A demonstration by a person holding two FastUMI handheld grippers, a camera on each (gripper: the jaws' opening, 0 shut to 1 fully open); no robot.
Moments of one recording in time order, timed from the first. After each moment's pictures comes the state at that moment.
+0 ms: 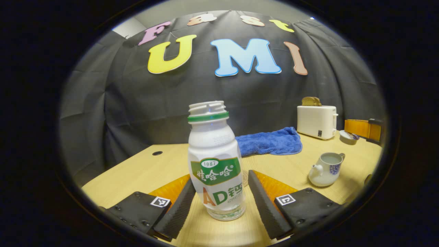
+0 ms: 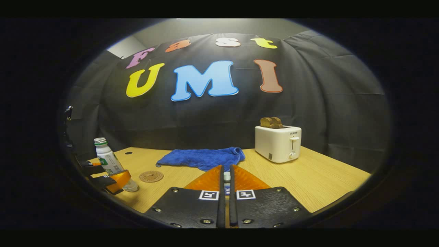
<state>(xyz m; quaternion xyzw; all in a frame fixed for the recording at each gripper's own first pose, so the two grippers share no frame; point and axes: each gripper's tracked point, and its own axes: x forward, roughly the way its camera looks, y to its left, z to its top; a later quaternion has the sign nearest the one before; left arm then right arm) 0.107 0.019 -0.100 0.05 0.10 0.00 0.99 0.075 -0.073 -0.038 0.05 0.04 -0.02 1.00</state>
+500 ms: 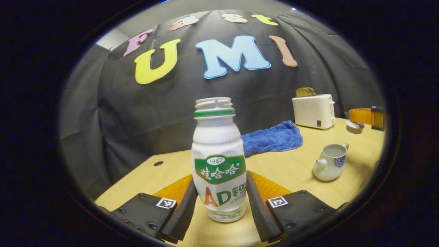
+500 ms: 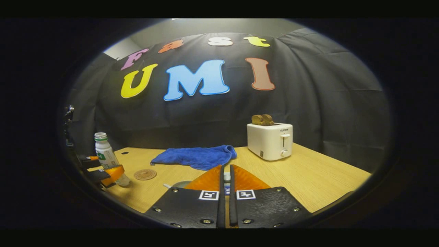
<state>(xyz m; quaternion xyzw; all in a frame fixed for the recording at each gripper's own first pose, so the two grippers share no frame) 0.117 0.012 -0.077 0.16 0.08 -0.01 0.98 0.067 -0.100 -0.047 0.06 0.05 -0.04 1.00</state>
